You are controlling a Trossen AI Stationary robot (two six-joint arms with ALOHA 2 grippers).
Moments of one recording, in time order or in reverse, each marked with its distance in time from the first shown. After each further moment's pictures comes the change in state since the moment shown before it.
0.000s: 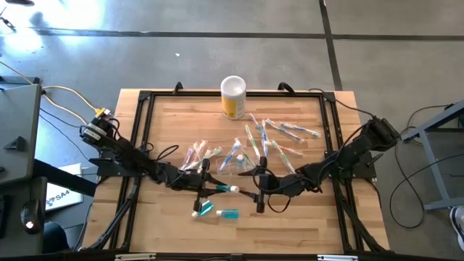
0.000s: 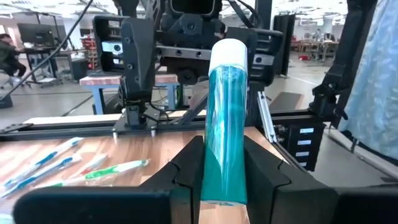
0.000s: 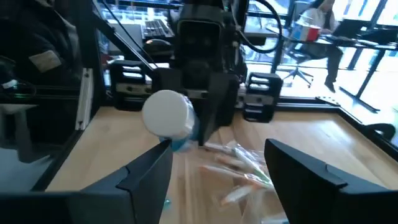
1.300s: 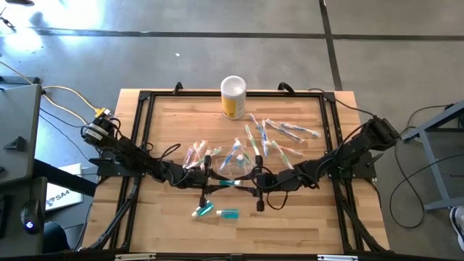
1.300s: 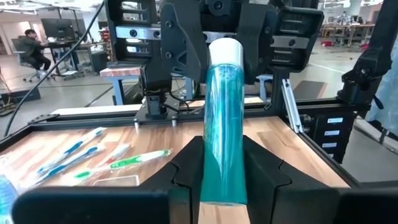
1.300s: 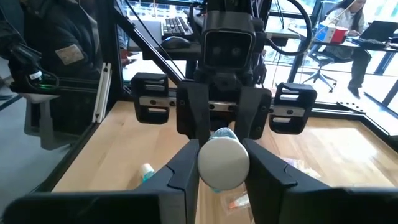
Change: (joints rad) left arm 0.036 0.014 0.027 -0.073 -0.033 0.023; right arm -0.048 0.000 0.000 -0.002 -0.139 -0.029
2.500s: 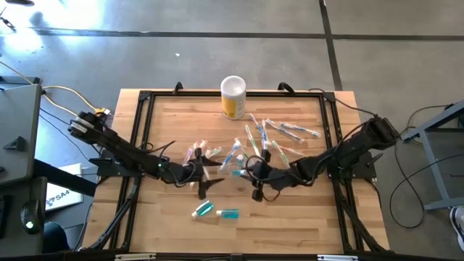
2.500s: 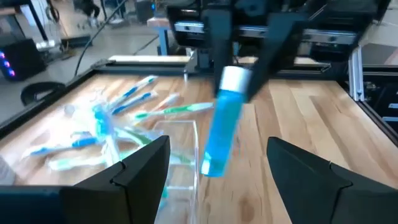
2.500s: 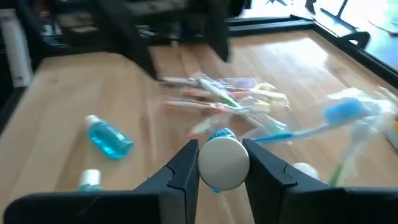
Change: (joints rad) left arm -0.001 -0.201 0.000 -0.439 -0.213 -0.151; right arm -0.054 -0.010 0.000 -0.324 0.122 0.298
